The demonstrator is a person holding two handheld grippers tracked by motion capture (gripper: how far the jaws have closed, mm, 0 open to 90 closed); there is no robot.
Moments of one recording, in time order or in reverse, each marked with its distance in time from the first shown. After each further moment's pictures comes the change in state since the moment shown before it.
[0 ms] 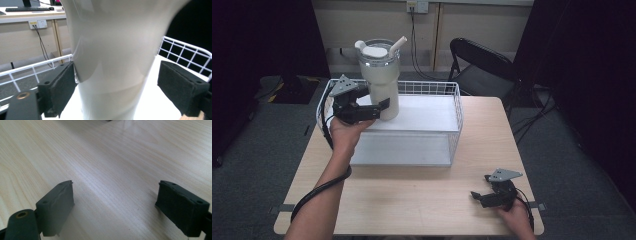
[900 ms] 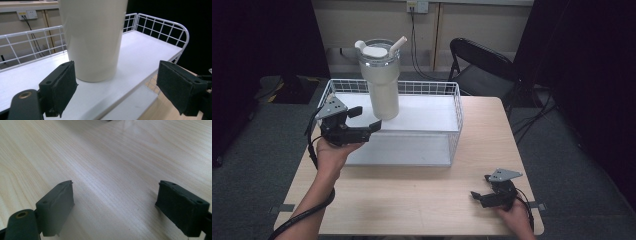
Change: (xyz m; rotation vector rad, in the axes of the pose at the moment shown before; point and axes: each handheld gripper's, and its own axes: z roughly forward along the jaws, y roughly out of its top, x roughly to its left) left arm -0.013 -0.030 -0.041 0.062 -0.055 0.009; right arm 0.000 0.000 0.000 0.002 0.000 -0.001
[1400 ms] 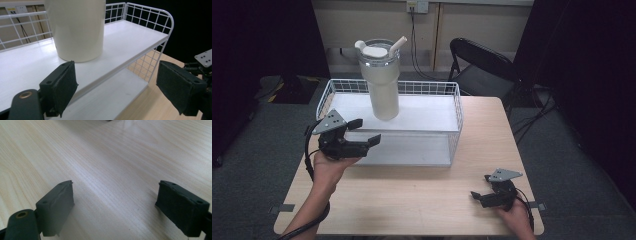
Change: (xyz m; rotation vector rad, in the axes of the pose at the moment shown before) left arm -0.014 -0.022 -0.015 0.015 -0.044 0.014; right arm 0.000 0.000 0.000 0.000 0.000 0.000
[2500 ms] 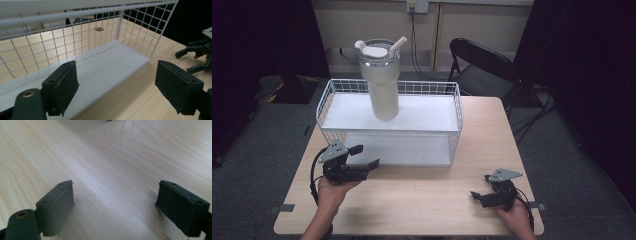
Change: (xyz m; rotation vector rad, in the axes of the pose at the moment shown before) left arm 0.000 -0.084 0.007 0.046 -0.006 -0.056; right arm 0.000 0.000 0.000 0.000 0.001 0.001
